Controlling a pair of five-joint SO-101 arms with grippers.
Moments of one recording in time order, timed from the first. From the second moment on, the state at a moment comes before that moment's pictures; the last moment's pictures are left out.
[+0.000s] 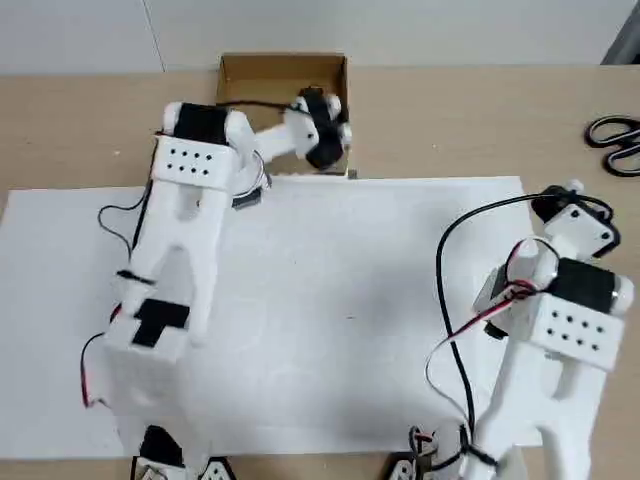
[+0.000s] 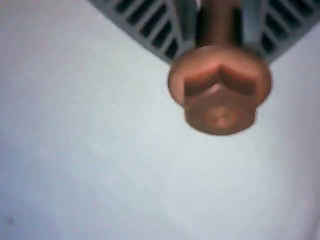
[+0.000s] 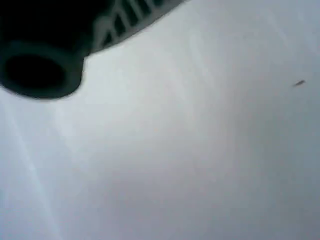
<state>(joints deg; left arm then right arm) 8.3 23.8 -37.1 99.8 -47.5 16.8 -38.3 30.2 93.5 -12.7</state>
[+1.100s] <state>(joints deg) 9.1 -46.5 -7.3 99.9 29.6 -18.5 -78.2 32.4 93.5 -12.7</state>
